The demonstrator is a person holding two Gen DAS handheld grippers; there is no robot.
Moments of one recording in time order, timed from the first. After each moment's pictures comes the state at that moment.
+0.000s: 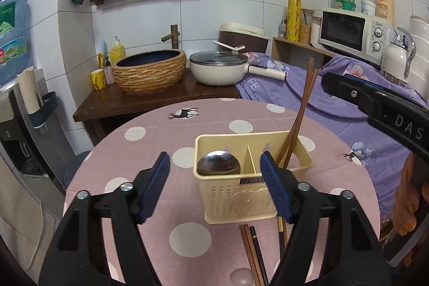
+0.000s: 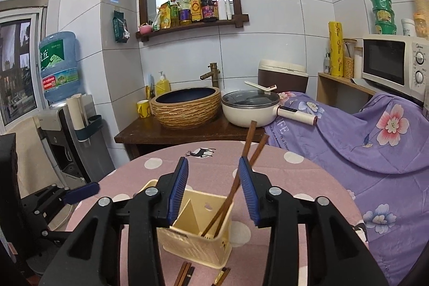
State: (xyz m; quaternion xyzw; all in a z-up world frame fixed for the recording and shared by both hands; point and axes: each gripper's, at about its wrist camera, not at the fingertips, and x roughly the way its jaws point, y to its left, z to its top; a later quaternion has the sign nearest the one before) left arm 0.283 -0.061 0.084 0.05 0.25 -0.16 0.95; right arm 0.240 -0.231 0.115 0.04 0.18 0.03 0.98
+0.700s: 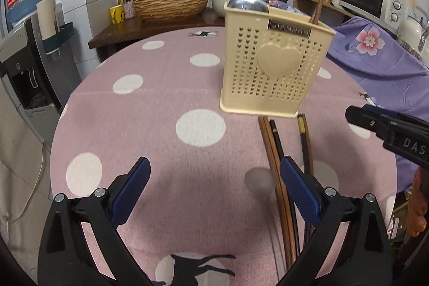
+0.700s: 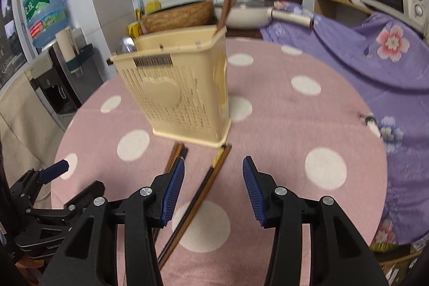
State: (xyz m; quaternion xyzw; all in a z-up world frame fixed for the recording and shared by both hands) left arm 0.216 -0.026 -0.037 0.03 0.38 -0.11 0.92; right arm 0.200 -0.221 -0.015 0.06 0.39 0.02 0.92
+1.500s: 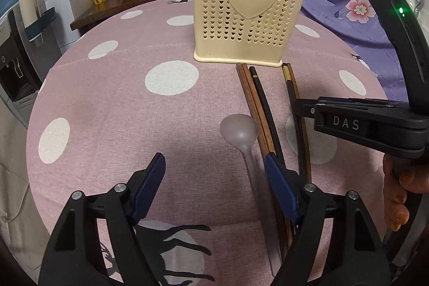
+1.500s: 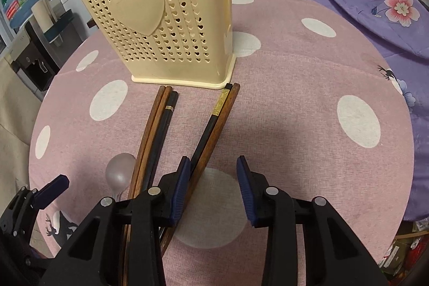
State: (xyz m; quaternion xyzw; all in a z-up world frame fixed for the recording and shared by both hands) left arm 0.199 -0.056 -0.083 0.05 0.44 -0.14 0.89; right arm 0.224 -0.198 -0.074 0.06 0.49 0.00 0.87
